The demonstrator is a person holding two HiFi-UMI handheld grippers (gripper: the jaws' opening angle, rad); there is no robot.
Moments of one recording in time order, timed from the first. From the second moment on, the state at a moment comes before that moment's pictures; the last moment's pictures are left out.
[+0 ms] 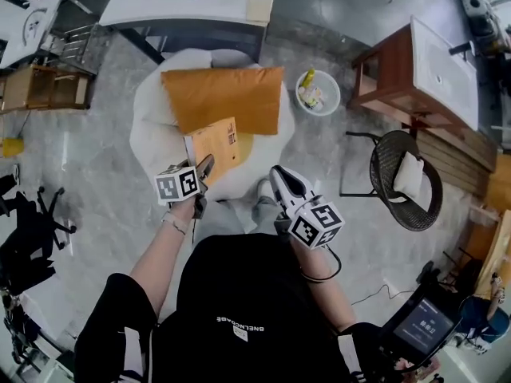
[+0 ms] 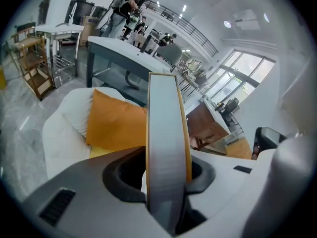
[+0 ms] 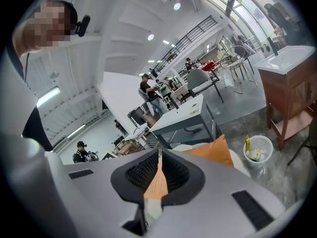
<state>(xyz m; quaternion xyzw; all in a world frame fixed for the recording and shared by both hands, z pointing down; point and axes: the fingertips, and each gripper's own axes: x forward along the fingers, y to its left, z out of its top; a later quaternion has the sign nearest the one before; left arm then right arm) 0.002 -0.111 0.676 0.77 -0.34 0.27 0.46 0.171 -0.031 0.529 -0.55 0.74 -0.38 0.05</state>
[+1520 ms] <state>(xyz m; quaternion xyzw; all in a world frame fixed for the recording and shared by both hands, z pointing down) -0.099 0.017 0.432 0.77 -0.55 -0.01 0.33 0.052 -0.043 0.425 -0.30 0.91 -0.27 0.00</state>
